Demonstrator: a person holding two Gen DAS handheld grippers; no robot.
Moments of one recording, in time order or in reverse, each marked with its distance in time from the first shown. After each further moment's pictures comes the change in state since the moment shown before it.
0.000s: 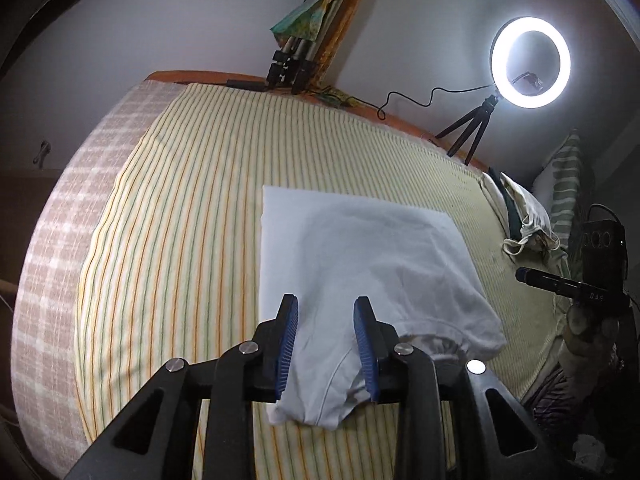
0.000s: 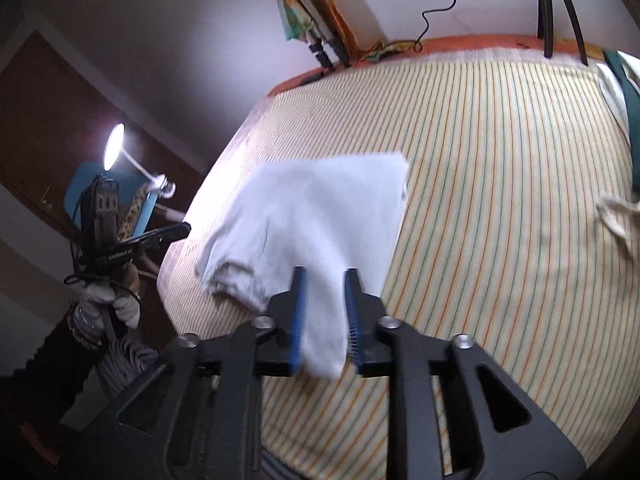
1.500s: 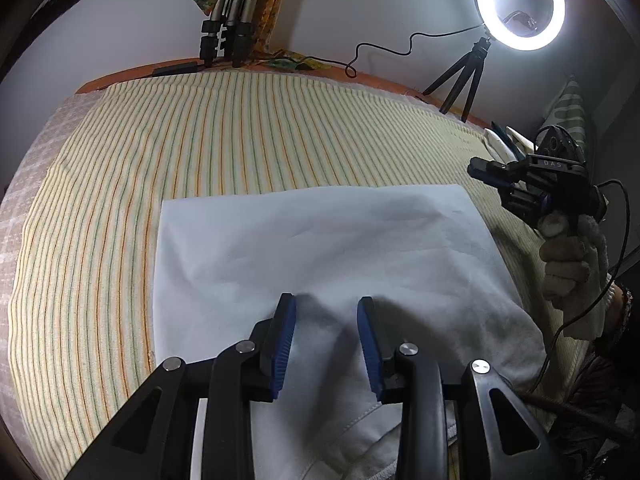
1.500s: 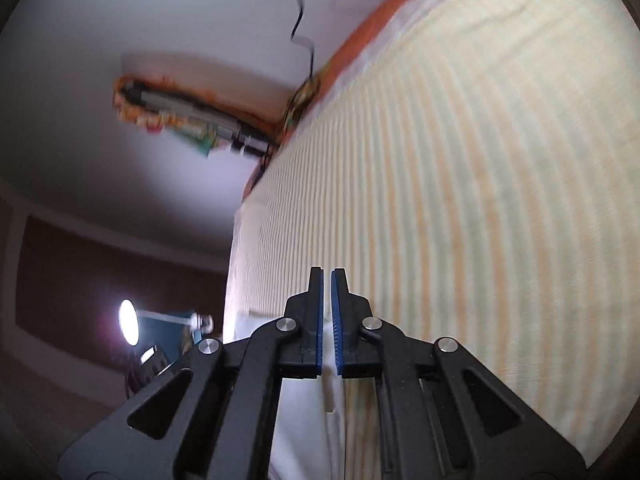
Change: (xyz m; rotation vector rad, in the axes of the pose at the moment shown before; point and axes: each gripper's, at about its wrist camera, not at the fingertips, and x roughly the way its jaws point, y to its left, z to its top) left arm 0.094 -0.029 0.017 0.144 0.087 0.000; right arm 0.039 -0.146 0.059 0.485 -0.154 0.216
